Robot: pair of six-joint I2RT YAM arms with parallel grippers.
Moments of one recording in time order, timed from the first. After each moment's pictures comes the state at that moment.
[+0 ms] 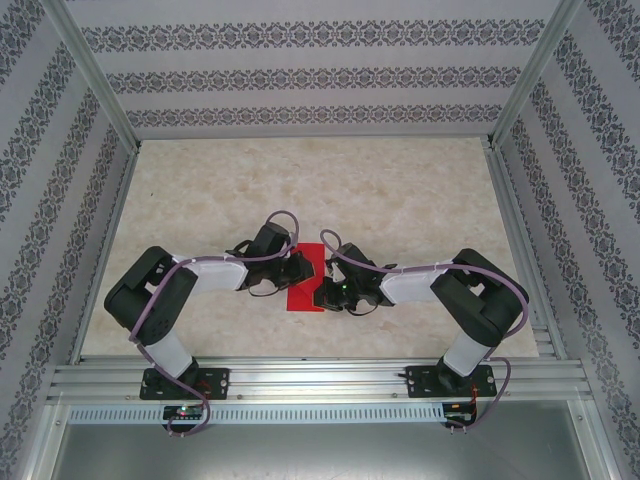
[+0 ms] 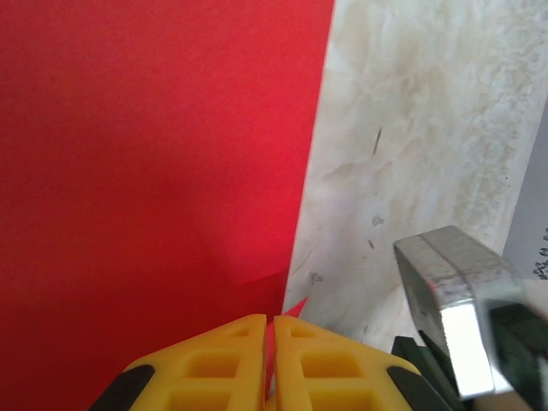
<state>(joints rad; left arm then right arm) -0.62 1.68 0.73 0.09 0.46 -1.00 0.80 1.68 0.65 0.07 -0.47 0.90</state>
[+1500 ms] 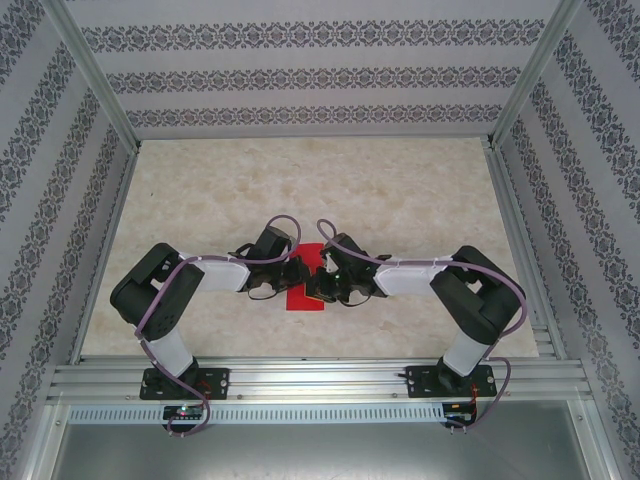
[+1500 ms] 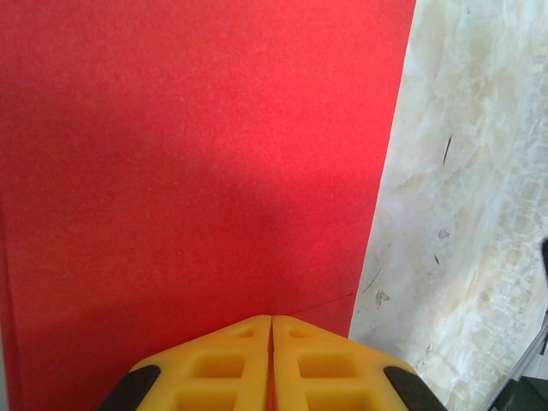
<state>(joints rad) -0.62 1.72 0.72 0.09 0.39 -0.94 0.80 1.71 0.77 0.00 -0.47 0.95</state>
